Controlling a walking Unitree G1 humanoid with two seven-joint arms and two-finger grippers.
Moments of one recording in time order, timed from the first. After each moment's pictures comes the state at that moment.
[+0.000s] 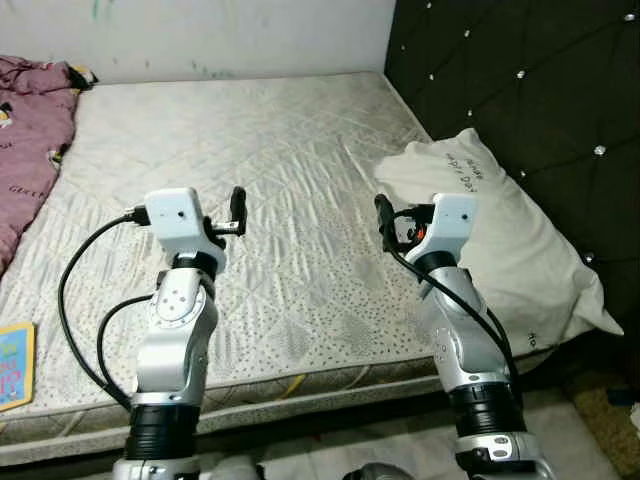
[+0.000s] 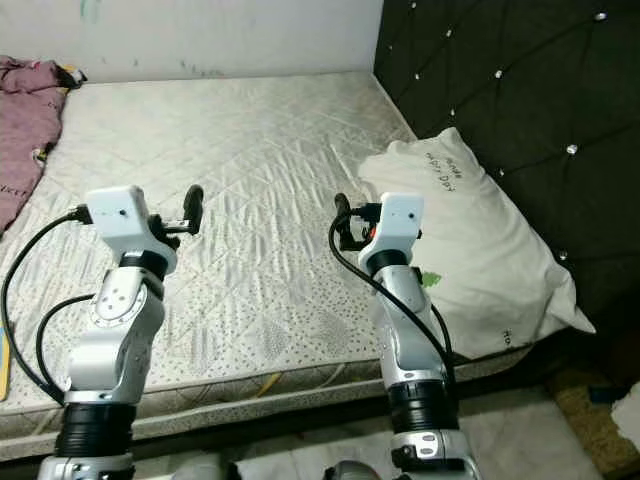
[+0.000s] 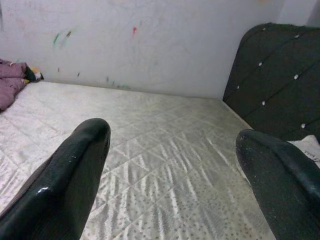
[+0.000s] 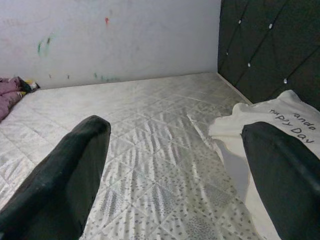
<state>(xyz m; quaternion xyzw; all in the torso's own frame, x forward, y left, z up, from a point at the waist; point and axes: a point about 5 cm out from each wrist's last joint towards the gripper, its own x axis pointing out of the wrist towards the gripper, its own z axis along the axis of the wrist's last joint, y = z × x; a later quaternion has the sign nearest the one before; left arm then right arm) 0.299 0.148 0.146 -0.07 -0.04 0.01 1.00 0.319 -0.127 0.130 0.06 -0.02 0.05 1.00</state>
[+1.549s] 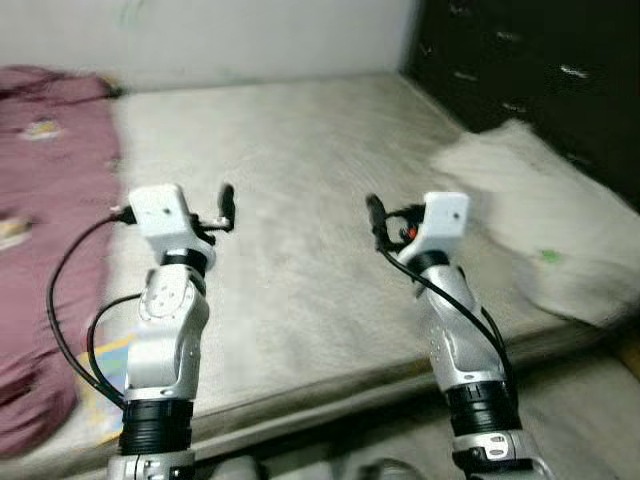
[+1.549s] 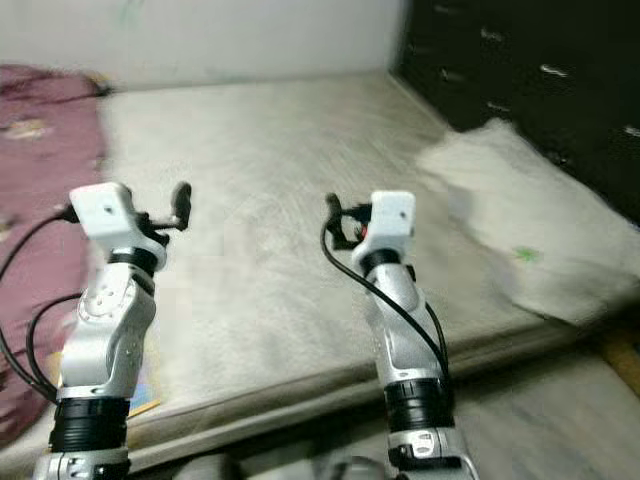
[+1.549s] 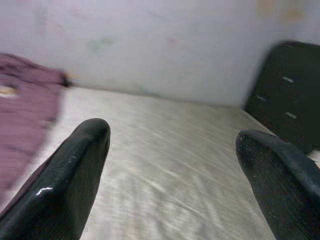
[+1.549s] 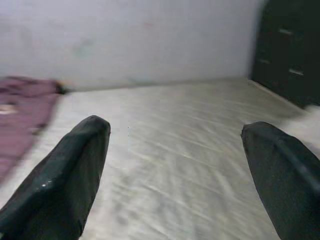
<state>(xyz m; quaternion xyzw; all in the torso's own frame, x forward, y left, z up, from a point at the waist) 0.302 0.154 0.150 -0.09 -0.04 0.02 1.00 0.322 -0.119 0.137 0.05 -0.03 0.07 1.00</state>
